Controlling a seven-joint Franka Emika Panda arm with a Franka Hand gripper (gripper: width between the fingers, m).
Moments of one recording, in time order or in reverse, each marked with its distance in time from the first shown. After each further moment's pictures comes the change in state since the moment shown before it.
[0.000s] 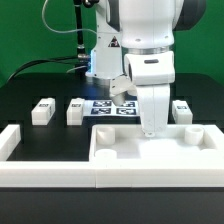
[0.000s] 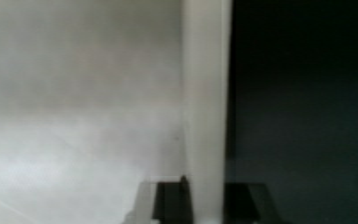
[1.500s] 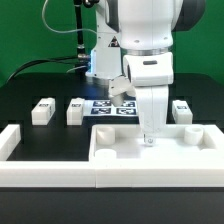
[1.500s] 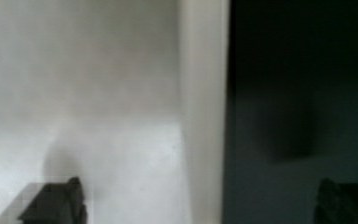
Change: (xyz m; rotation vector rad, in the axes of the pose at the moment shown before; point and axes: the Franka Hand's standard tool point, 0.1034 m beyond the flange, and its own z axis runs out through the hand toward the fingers) arm -0.002 -0.001 0.000 -0.005 0.001 0.025
